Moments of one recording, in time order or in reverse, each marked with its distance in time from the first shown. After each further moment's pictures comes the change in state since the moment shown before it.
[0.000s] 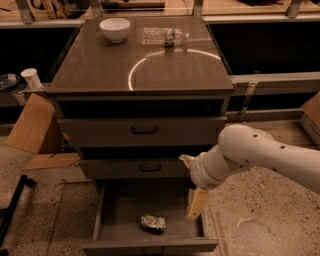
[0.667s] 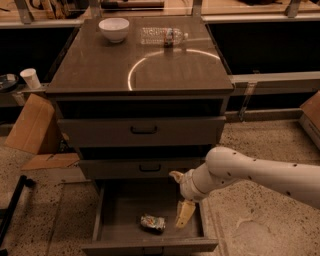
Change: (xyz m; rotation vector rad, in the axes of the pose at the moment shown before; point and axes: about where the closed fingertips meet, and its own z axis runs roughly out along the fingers) arm 0.024 0.001 0.111 -0.078 -0.122 0.050
